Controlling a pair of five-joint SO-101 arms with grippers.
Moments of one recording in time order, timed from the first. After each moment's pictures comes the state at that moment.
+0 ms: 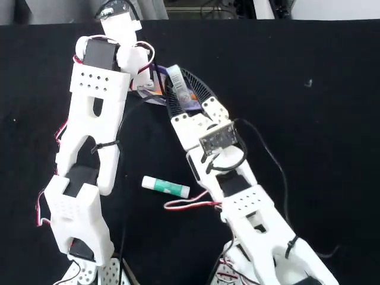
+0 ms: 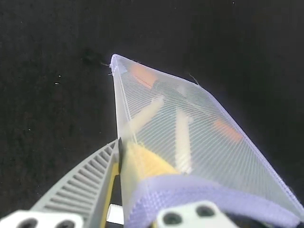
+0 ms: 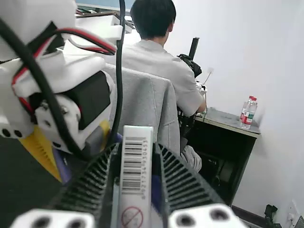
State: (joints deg) left arm 7.7 18.1 -50.6 100.7 19.8; right arm -23.4 -40.7 74.3 -34.4 13.1
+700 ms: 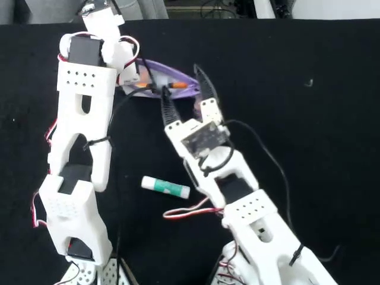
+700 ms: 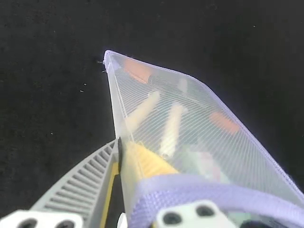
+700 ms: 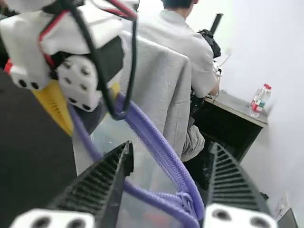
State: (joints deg) left arm 3.7 18.2 -52.0 100.6 19.7; right arm -26.5 -45.8 72.2 -18.2 21.4
